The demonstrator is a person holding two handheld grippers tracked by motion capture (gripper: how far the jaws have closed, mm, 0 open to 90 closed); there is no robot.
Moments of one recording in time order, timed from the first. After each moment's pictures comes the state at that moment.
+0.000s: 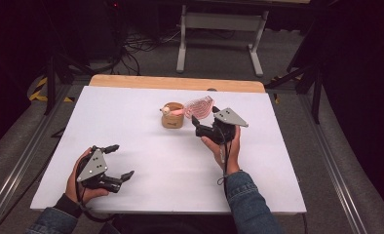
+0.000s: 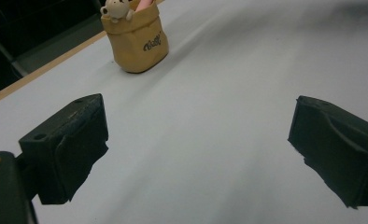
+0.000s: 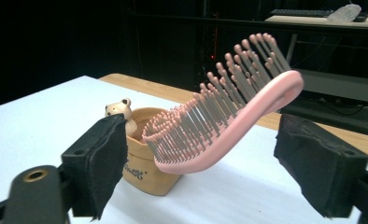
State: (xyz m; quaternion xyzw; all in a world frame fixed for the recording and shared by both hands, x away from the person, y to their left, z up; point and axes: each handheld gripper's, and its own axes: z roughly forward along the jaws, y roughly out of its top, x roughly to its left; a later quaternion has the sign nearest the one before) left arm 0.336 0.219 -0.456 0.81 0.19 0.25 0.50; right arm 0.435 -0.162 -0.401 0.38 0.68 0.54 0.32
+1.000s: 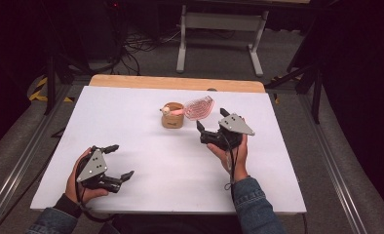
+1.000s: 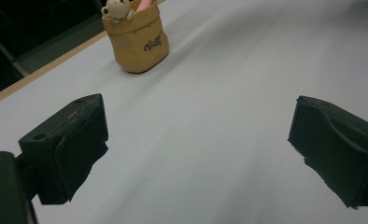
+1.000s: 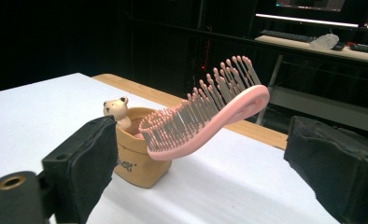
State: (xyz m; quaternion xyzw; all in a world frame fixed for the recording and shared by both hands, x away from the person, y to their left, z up) left arm 0.336 0.219 -0.456 0.81 0.19 0.25 0.50; right arm 0.411 -0.174 -0.393 0.35 0.68 0.52 0.37
